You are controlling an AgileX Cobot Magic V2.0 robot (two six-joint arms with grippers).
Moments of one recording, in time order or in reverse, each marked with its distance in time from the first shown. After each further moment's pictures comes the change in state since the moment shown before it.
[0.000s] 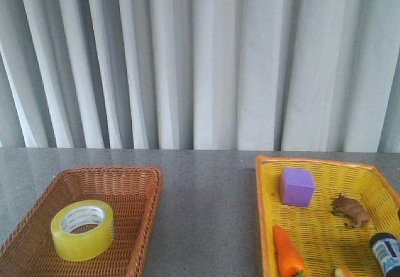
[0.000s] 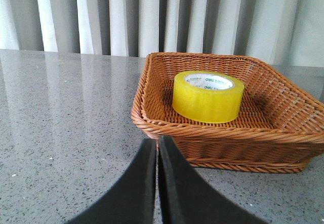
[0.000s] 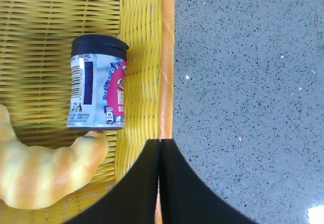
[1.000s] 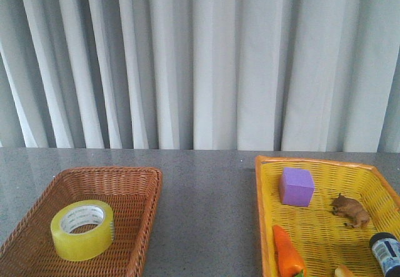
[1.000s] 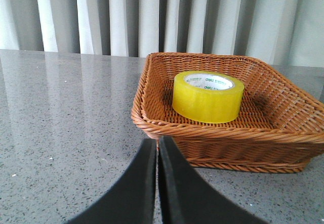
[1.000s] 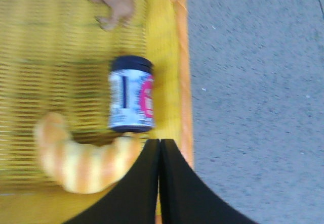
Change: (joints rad) left arm 0.000 0.000 0.000 0.000 0.000 0.000; right arm 0.000 -0.160 0.001 0.124 0.000 0.000
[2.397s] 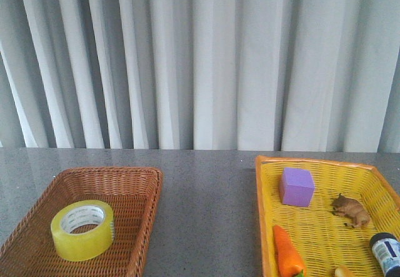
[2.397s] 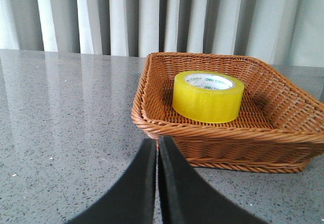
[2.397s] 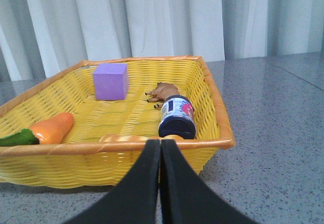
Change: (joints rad) left arm 0.000 0.000 0.000 0.000 0.000 0.000; right arm 0.000 -1.303 1.327 0.145 -0.957 -0.014
